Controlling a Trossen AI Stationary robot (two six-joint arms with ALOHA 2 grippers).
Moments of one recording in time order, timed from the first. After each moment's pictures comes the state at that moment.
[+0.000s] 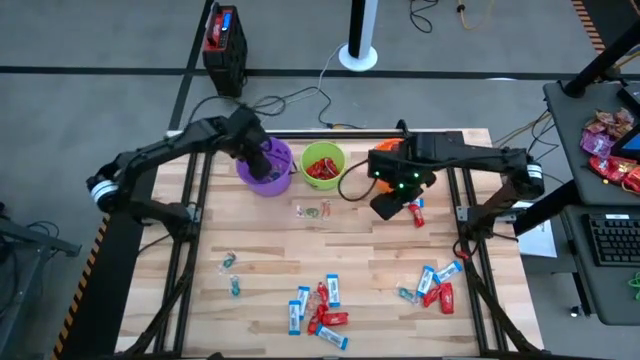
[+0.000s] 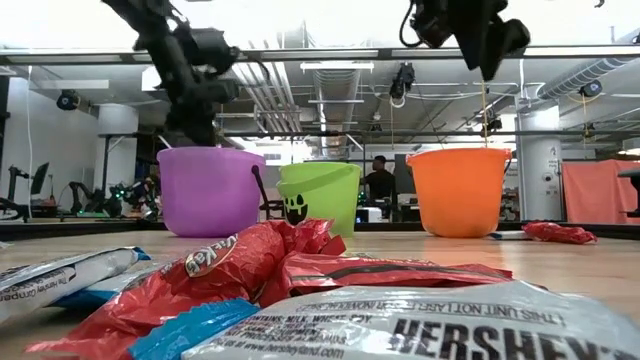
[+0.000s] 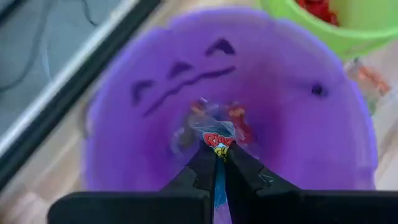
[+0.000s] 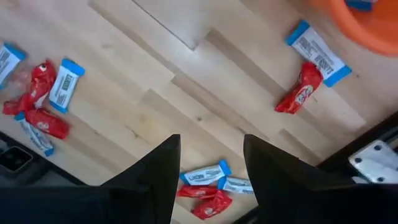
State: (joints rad) left arm 0.70 1.35 1.06 -0.79 0.06 0.04; right arm -0.15 1.58 1.62 -1.54 -0.18 0.75
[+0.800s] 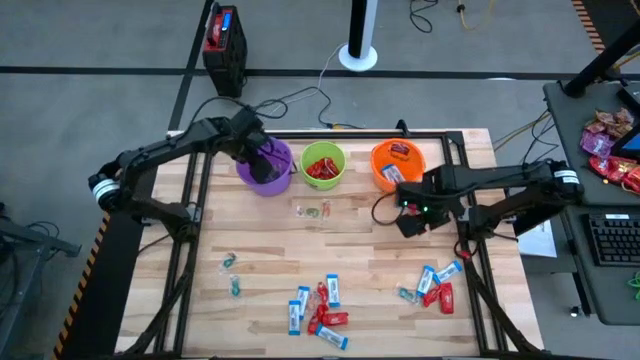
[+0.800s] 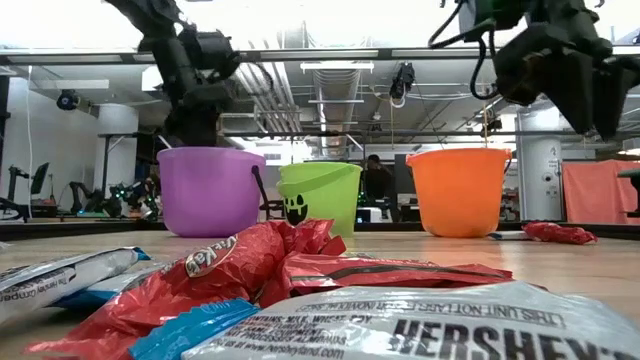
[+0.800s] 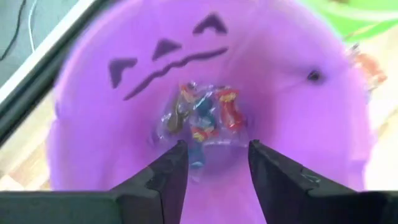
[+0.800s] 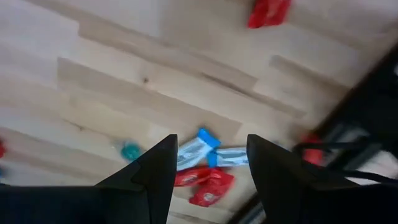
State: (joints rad) left arm 0.69 1.37 1.08 -0.84 0.06 -0.02; right arm -0.06 1.27 0.99 -1.31 -0.27 1.12
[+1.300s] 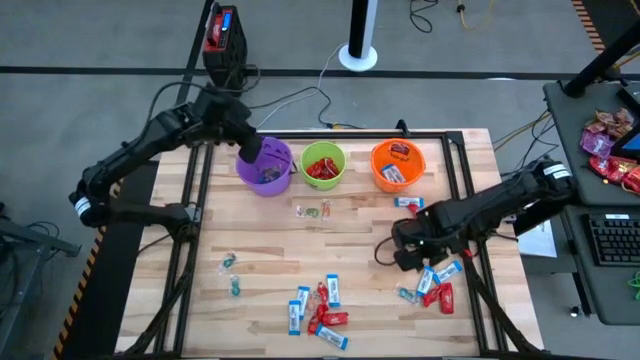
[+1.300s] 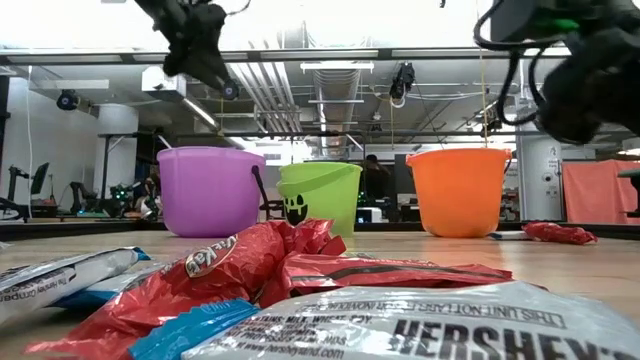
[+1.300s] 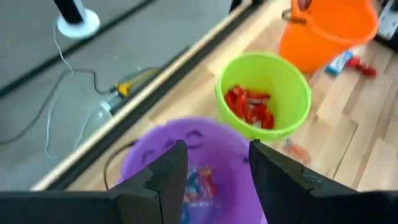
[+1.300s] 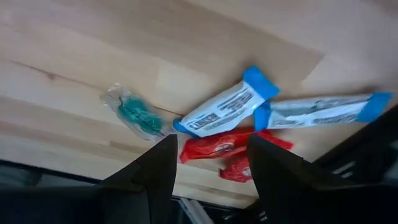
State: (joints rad) left arm 0.67 1.18 1.29 -0.86 0.06 -0.07; right arm 0.25 1.34 0.77 -0.92 -0.48 1.50
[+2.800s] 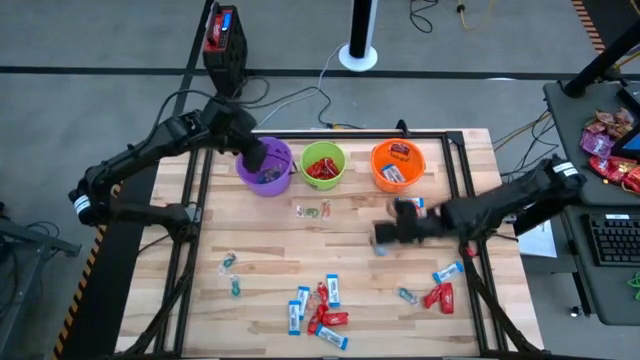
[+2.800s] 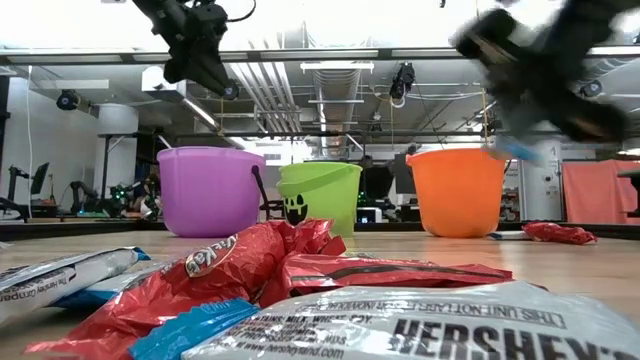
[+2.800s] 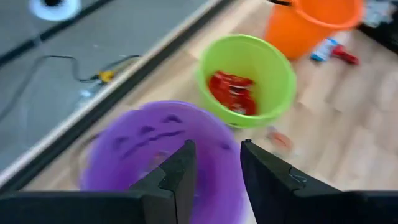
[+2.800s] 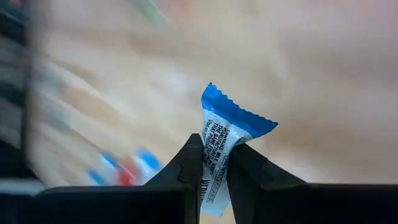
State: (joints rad) left arm 0.60 1.18 1.23 -0.85 0.09 -0.14; right arm 0.27 1.22 0.76 -0.50 0.26 1.59
